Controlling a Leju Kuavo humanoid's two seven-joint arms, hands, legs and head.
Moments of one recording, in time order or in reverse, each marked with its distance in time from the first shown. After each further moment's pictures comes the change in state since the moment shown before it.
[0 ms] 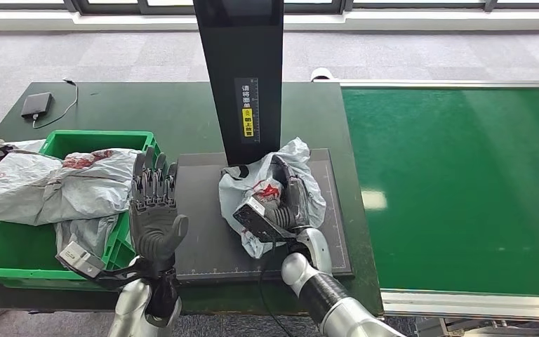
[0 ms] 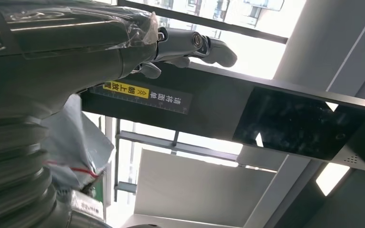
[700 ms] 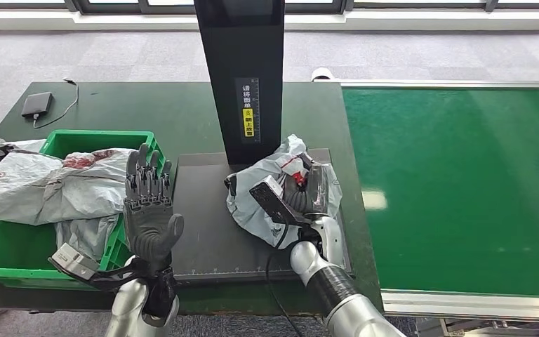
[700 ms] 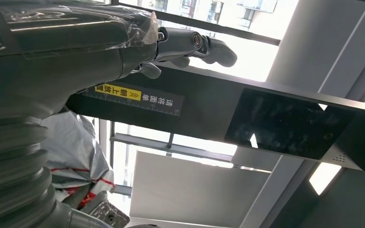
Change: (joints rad) left arm 0.004 0.000 0.002 -0.029 0.001 0.000 0.000; right arm 0.012 0.000 -0.138 -0.131 0.165 -0.015 0.153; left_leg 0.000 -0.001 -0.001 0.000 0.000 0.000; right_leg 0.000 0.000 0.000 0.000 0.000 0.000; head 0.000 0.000
